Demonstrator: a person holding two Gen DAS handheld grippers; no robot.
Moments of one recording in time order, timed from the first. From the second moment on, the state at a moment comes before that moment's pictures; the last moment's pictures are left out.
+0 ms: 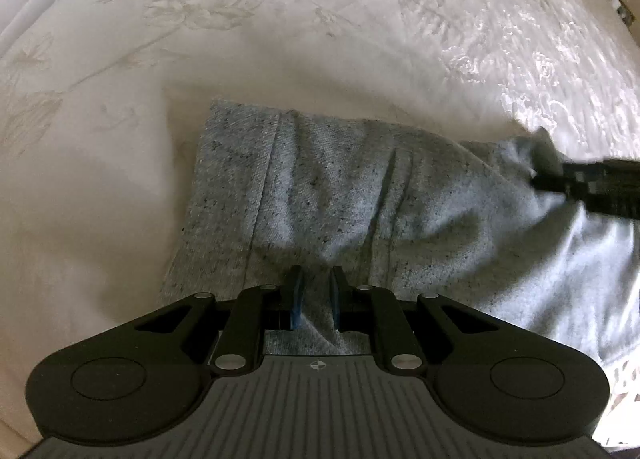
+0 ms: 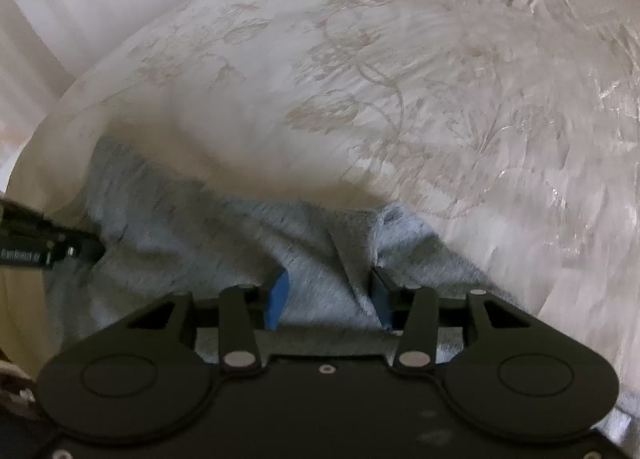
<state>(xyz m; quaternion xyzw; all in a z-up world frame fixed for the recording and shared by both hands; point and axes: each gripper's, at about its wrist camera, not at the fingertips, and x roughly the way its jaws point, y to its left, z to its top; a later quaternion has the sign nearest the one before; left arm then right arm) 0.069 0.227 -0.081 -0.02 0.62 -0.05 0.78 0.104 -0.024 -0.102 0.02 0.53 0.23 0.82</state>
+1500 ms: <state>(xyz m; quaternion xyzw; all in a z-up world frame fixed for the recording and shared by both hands) 0.047 0.226 -0.070 0.02 0.58 -0.07 0.81 -0.017 -0.067 -0.102 0.13 0.55 0.08 0.82</state>
